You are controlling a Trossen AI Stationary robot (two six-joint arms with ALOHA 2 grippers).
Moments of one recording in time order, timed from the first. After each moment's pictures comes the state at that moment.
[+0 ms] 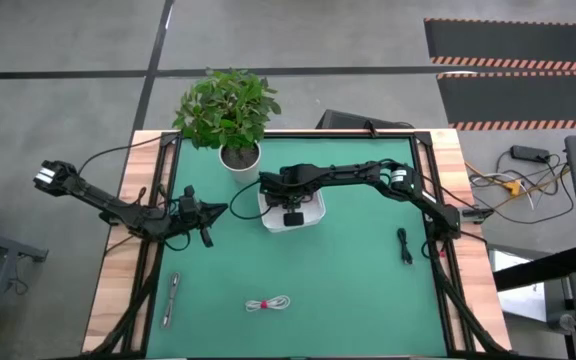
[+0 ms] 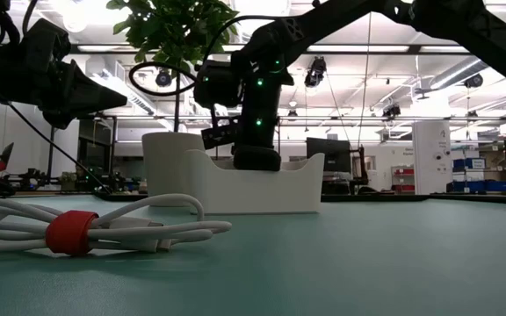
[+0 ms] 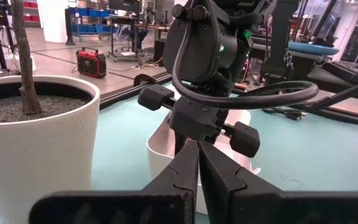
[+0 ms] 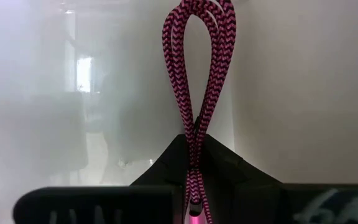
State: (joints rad) left arm -0.38 0.57 0.01 0.48 -0.82 -0.22; right arm -0.17 2.35 1.90 -0.89 0.13 -0.28
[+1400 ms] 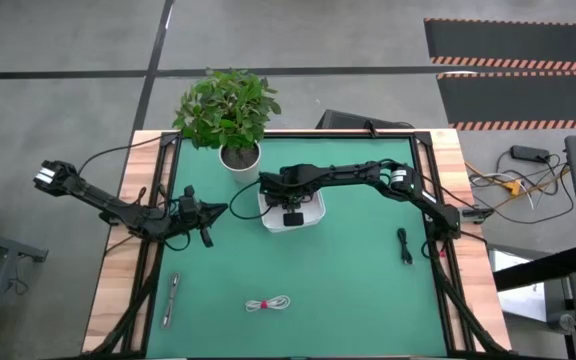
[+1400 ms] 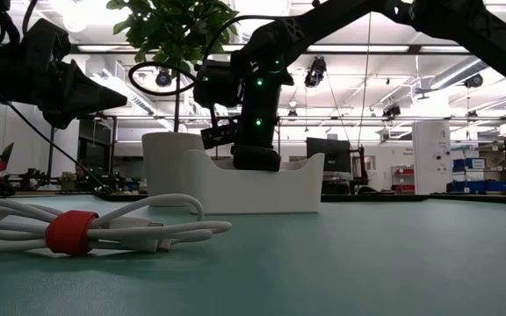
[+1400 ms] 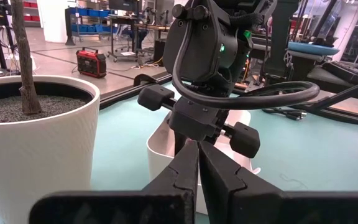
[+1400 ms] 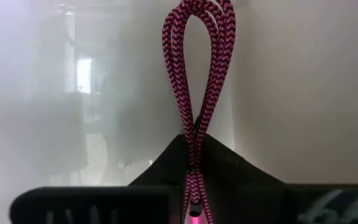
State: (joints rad) left arm -0.38 0.57 0.01 0.48 -0.82 -0.22; right arm -0.17 2.35 1.90 -0.89 0.13 -0.29
